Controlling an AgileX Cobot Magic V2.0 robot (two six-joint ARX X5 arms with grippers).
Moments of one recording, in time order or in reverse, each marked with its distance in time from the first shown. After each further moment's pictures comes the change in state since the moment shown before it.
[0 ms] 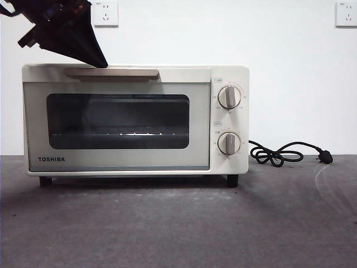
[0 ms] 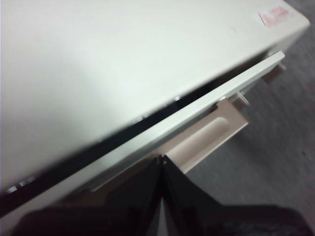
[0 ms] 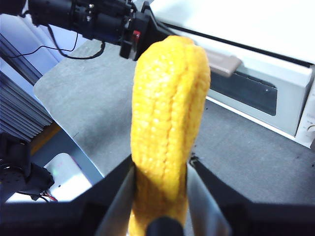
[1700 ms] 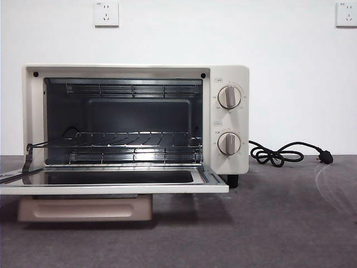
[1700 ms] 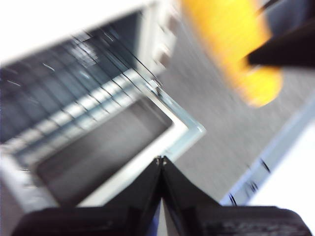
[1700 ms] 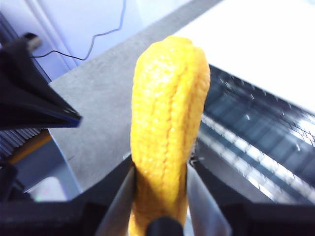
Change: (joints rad) left arm -0.209 -0.550 -0.030 -0.420 -0.116 -0.058; right arm 0.038 0.266 0.000 0.355 -0.007 -0.147
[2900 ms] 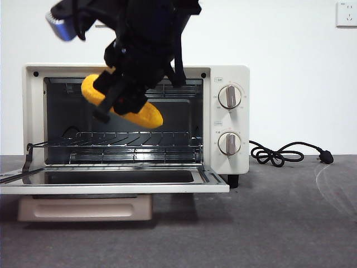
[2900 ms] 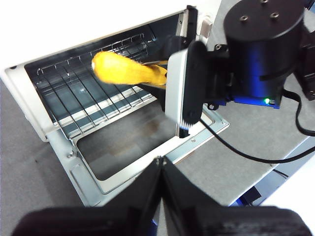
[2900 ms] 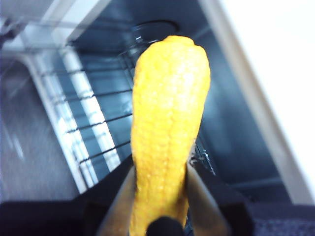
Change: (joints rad) left arm 0.000 -0.151 0.000 -0.136 -0.114 -0.027; right arm 0.021 0.568 0.000 0.502 0.559 -0.892
